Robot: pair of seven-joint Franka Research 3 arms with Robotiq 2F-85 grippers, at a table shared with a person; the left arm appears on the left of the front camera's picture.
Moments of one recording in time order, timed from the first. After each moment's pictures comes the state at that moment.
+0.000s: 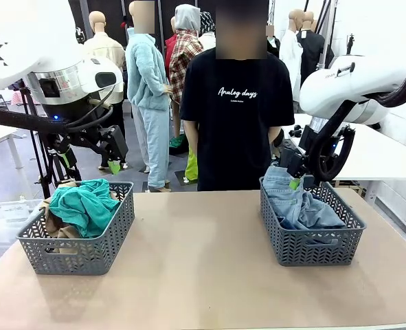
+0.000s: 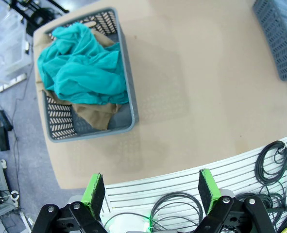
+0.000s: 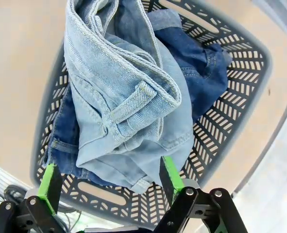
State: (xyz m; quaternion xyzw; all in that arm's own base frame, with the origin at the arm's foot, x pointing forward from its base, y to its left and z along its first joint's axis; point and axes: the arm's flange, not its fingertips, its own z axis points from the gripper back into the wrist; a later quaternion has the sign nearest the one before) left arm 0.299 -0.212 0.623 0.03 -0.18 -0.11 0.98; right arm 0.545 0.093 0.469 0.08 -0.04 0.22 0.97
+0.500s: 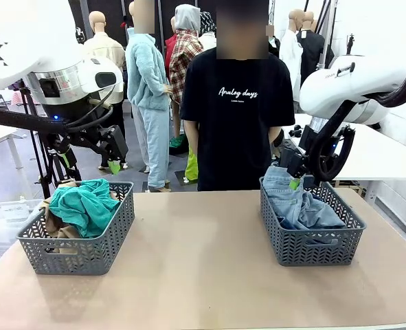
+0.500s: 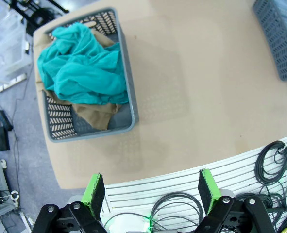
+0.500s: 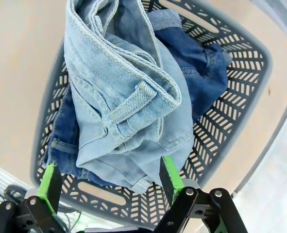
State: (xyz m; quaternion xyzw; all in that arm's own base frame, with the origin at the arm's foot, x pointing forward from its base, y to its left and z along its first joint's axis) left arm 0.299 -0.212 0.623 0.03 -0.18 -0.11 0.98; right arm 0.545 0.093 0.469 0.08 -0.04 0.22 0.97
